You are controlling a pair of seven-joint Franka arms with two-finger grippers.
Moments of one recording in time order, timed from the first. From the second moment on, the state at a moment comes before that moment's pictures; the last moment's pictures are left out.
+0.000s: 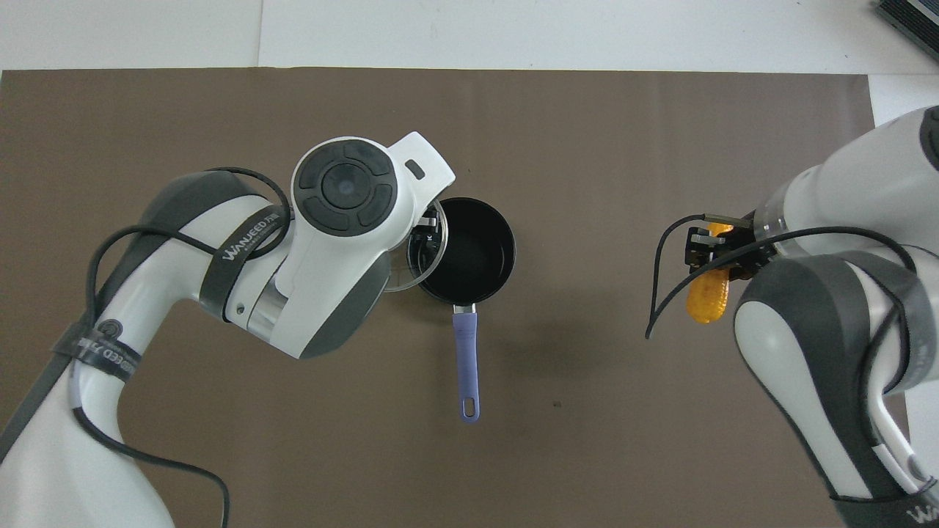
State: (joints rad) left arm -0.58 0.28 0.03 -1.62 0.14 2.02 -0.47; right arm 0.07 0.02 0.10 -1.81 0.01 1.77 0.47
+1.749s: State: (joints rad) left arm 0.02 0.16 0.03 -2.09 -0.05 2.36 0.30; right arm 0.46 0.35 0.10 -1.84 0.19 2.47 0.91
